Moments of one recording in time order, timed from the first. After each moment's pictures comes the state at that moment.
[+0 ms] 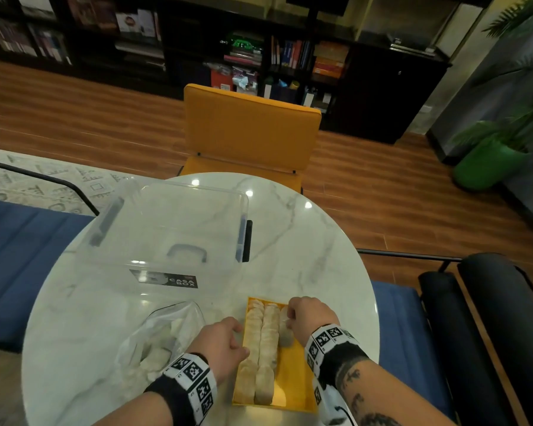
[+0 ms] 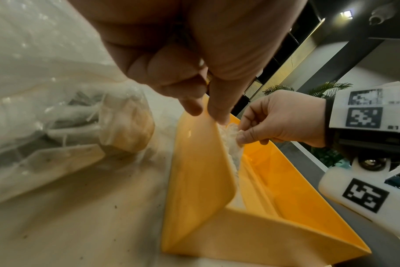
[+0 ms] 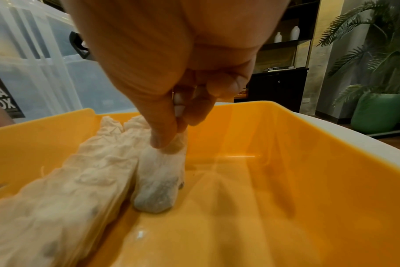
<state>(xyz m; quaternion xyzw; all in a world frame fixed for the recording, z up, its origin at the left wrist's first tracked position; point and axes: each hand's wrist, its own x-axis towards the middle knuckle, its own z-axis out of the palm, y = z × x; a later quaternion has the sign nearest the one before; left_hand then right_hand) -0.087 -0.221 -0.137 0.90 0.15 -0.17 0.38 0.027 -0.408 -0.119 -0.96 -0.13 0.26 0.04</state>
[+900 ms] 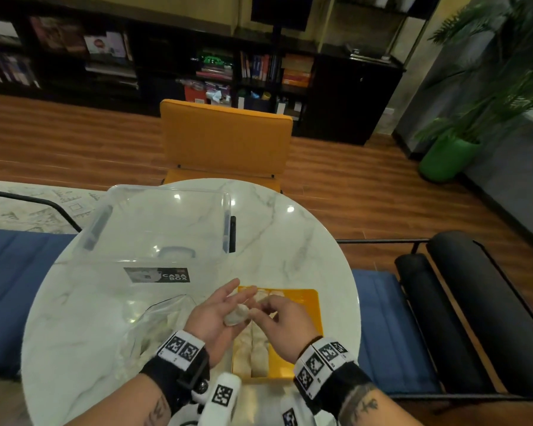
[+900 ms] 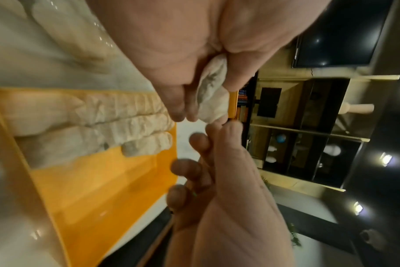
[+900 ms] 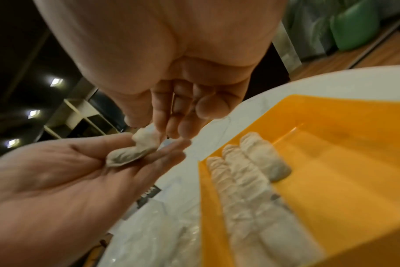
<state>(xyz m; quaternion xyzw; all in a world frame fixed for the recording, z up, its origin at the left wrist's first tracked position) -0.093 -0.238 -0.083 0.36 0.23 -0.12 0.89 -0.067 -0.395 -0.069 -0.90 -0.12 0.17 0.38</state>
